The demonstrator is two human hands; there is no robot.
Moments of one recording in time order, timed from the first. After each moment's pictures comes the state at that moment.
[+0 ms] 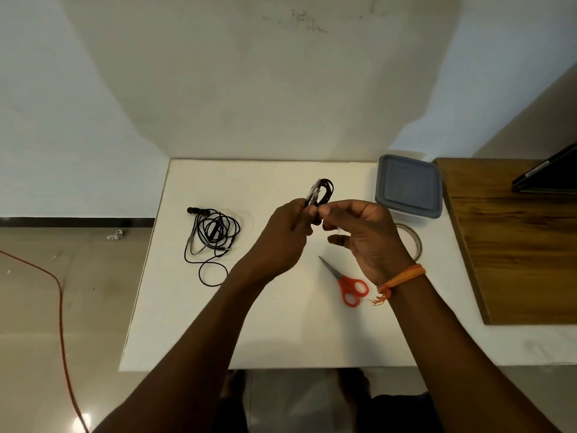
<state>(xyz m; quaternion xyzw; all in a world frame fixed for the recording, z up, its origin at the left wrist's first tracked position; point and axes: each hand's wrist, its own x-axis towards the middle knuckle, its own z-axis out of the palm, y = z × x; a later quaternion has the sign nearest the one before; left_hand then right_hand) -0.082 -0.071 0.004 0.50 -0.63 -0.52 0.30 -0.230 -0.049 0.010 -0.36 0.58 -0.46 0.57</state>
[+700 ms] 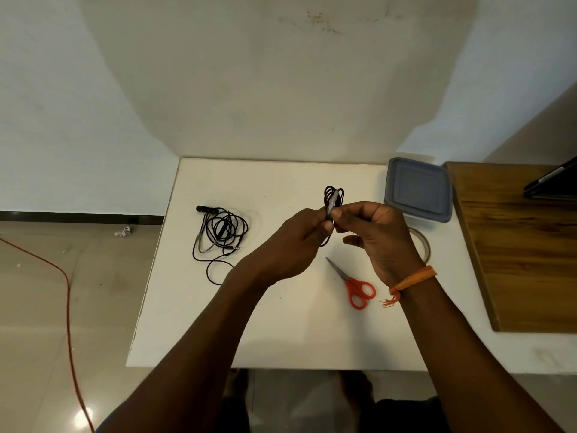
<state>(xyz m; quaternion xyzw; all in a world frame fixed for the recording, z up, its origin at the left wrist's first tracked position) -0.074 -0.071 0.009 0.42 -0.71 -0.51 0.22 -0.233 -0.052 0.009 -0.39 0.61 -0.43 0.53</state>
